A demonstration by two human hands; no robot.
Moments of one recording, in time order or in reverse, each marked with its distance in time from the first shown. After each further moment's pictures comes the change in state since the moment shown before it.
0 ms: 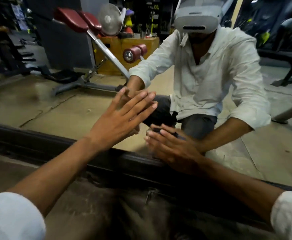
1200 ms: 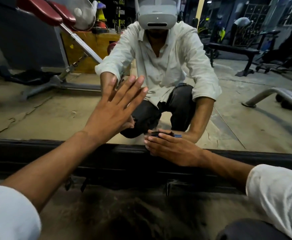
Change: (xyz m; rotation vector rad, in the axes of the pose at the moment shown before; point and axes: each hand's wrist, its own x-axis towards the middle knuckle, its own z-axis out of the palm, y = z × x) left_hand -0.075 -0.091 0.050 -0.101 0.030 -0.004; right_hand 0.072 -0.074 0.022 -0.019 -0.322 -0.159
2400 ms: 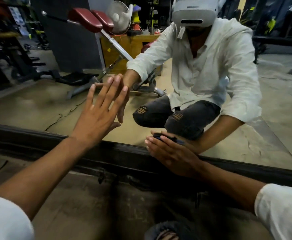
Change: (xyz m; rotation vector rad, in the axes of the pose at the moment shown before) left_hand -0.082 -0.085 0.004 0.045 -0.191 -0.233; right_hand 0.099 -0.042 0.003 0.027 0.267 0.123
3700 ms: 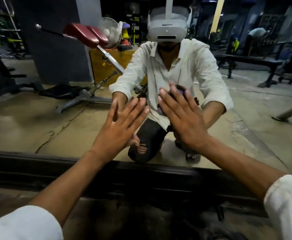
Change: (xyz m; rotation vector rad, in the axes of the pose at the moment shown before) left_hand -0.013 -0.095 0.053 0.065 0.186 0.171; right_hand 0.202 0.083 -0.064 -0.111 0.154 0.449
